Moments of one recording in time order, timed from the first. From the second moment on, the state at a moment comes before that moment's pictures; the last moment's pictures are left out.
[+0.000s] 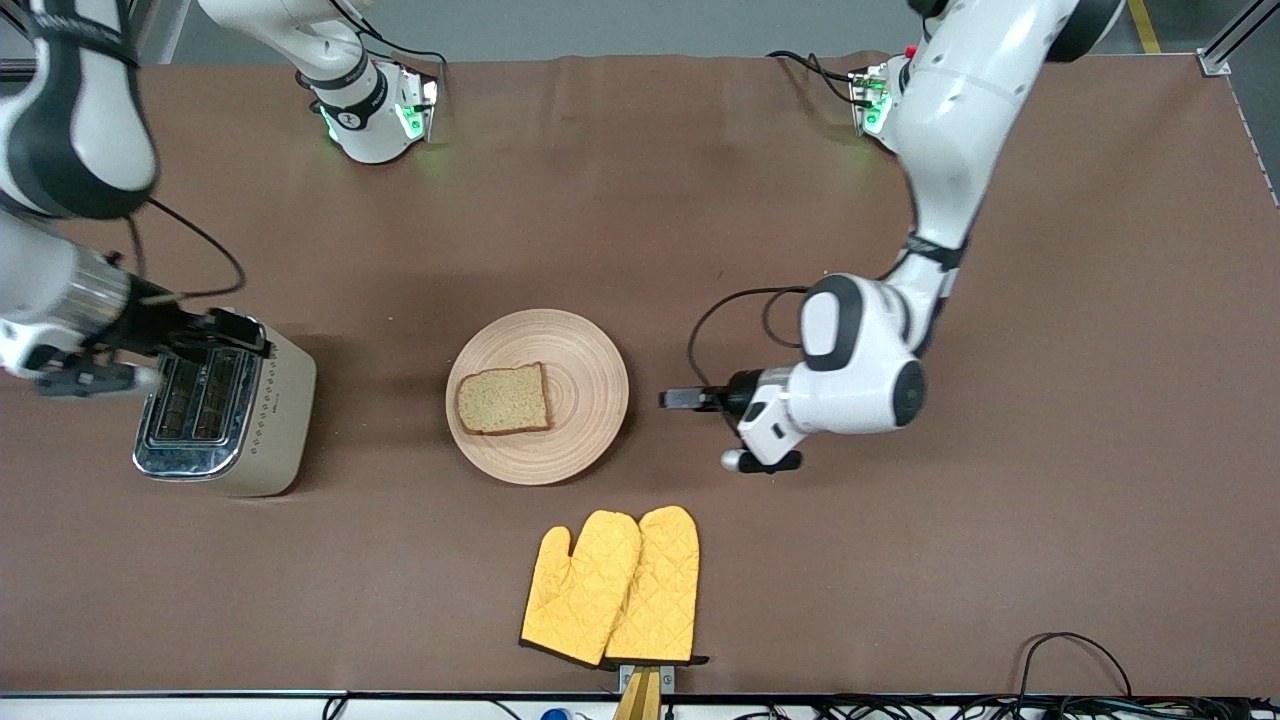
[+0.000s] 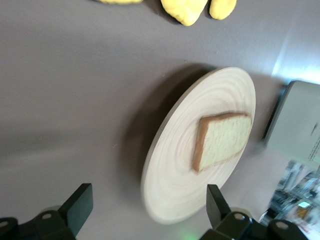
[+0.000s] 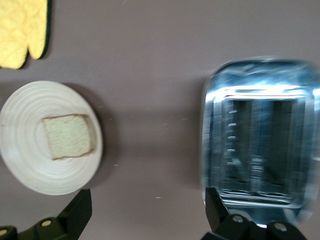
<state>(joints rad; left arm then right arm) -0.52 0.80 -0.03 -1.45 -1.01 2.24 -0.04 0.17 0.08 -0.25 -1.76 0.17 1.84 -0.13</state>
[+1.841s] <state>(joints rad) -0.32 0.78 0.00 -1.35 -0.91 2.04 0.29 0.05 0.03 -0.15 -1.53 0.00 1.61 -0.12</state>
